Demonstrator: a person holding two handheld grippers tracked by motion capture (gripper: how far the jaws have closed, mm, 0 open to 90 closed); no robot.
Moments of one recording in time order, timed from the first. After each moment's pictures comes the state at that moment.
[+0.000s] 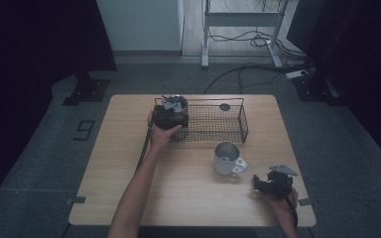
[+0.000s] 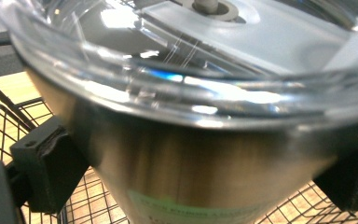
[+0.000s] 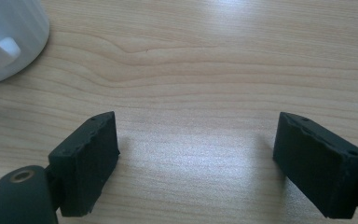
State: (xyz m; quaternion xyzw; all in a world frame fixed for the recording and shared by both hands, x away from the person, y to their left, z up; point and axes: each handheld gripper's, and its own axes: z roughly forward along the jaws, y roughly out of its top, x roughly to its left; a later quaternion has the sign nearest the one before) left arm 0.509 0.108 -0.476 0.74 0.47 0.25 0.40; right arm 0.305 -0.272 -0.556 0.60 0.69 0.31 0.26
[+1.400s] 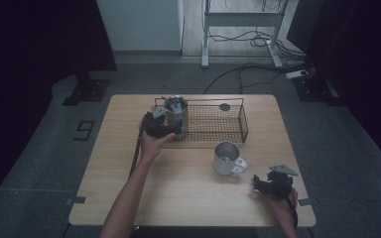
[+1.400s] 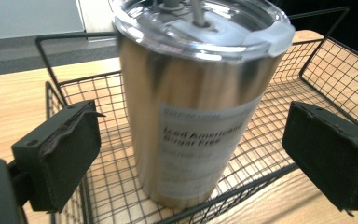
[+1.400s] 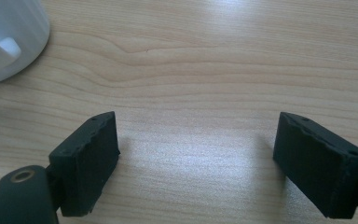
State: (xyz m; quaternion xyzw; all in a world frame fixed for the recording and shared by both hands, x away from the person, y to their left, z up) left arm 0.460 0.134 -0.459 0.72 0.48 0.25 0.44; right arm 0.305 -0.272 -0.556 0.60 0.69 0.31 0.26
